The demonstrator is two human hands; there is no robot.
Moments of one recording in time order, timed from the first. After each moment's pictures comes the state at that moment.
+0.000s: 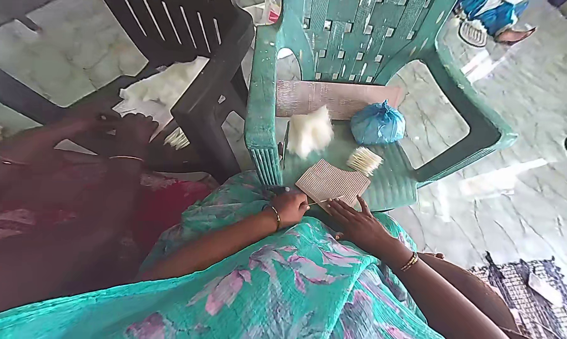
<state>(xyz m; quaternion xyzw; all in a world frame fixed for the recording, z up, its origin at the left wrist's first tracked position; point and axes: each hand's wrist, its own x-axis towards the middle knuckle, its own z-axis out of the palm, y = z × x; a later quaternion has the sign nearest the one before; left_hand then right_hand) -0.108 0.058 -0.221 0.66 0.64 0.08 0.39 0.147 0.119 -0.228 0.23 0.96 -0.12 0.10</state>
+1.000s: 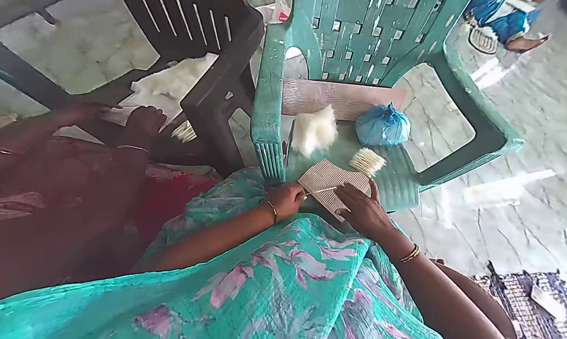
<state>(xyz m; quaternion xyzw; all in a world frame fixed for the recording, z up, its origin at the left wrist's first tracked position) -0.118 0.053 -0.228 0.64 0.68 0.15 0.33 0.135 0.141 -0.215 0.28 0.95 -0.12 -0.03</state>
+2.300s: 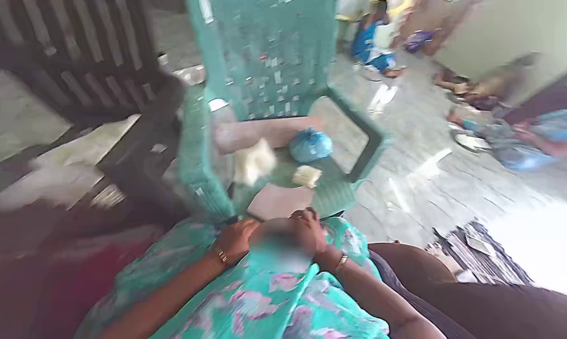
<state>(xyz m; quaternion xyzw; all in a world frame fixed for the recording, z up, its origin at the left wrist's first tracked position) -0.108 0.034 -0.224 0.79 0.56 0.18 0.17 0.129 0.096 -0.253 0.31 0.91 -0.01 -0.29</state>
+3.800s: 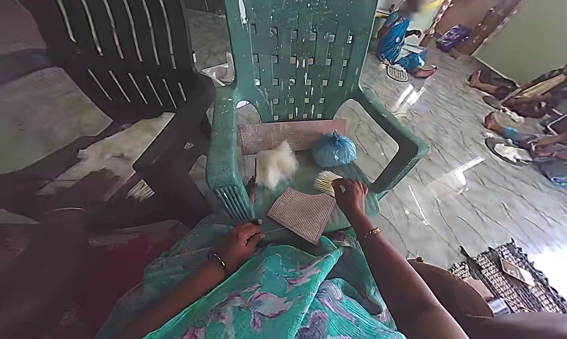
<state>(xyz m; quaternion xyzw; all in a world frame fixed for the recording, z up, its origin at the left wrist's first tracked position) -0.152 0.019 -0.244 0.71 0.62 0.27 0.19 0.139 0.212 -0.196 0.58 0.77 -0.13 -0.23</state>
